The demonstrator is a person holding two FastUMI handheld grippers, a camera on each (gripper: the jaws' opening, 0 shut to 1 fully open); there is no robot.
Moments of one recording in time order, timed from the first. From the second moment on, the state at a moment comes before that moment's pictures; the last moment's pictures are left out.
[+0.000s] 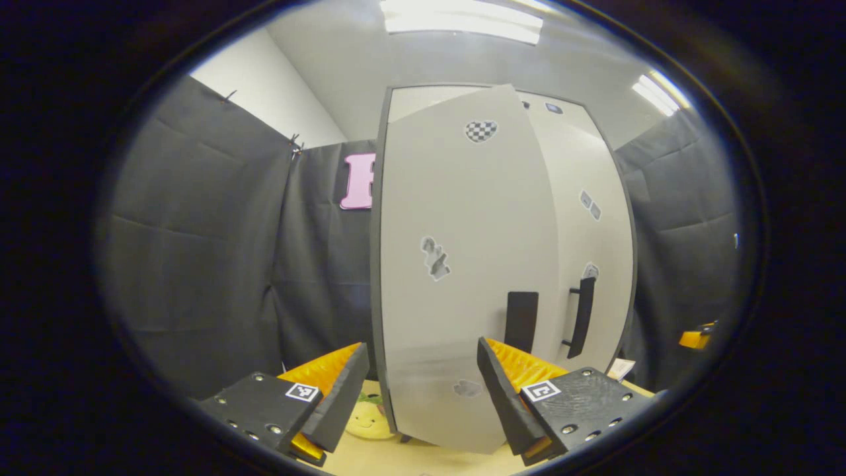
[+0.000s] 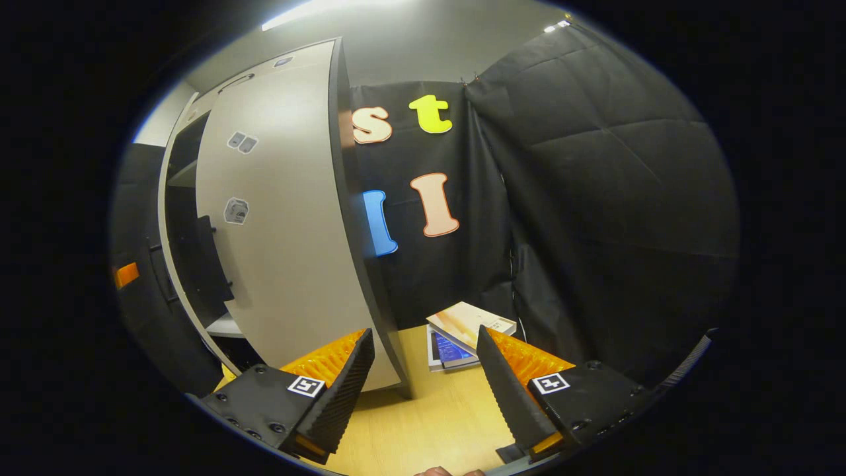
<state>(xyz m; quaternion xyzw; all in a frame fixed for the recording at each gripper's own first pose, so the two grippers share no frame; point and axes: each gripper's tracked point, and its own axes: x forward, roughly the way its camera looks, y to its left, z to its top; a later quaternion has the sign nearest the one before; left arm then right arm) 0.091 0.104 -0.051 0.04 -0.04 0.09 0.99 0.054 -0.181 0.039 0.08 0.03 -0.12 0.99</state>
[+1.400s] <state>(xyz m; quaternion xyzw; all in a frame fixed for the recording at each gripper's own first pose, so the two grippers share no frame) -0.007 0.182 -0.128 -0.03 -0.01 0.03 1.00 0.018 -0.020 0.052 0.03 0.01 -0.09 1.00</state>
